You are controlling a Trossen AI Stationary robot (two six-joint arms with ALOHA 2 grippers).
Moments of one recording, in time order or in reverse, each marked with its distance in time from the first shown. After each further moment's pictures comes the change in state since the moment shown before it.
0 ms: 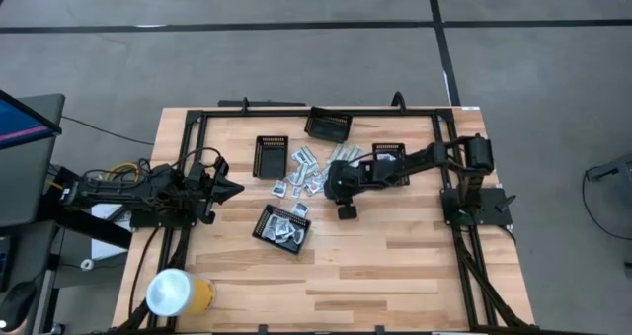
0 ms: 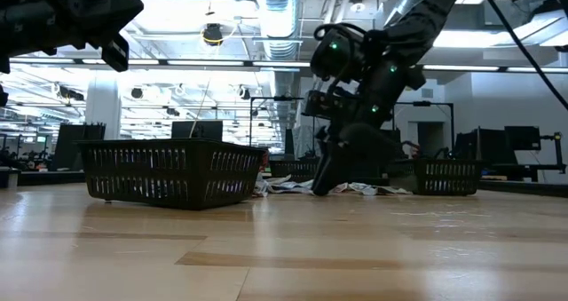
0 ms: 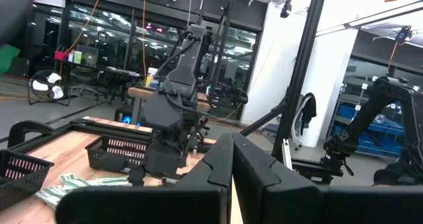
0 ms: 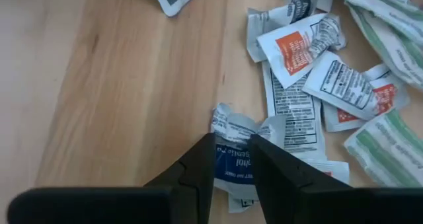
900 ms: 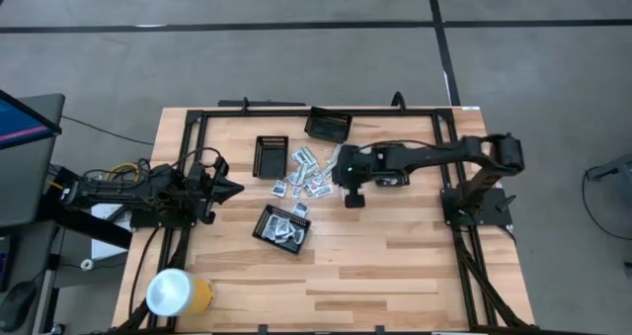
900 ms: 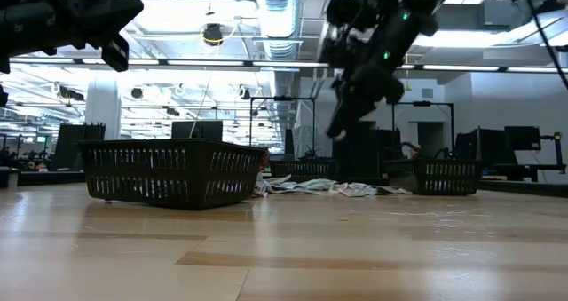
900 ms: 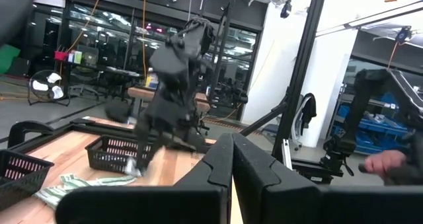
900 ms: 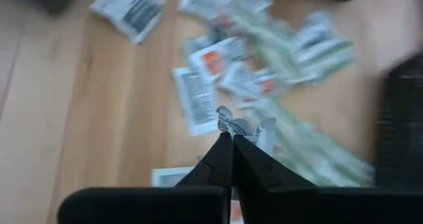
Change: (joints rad) left arm 0.000 0.000 0.000 0.000 0.000 0.000; right arm -0.046 -0.316 0.065 -0.272 0.106 -0.008
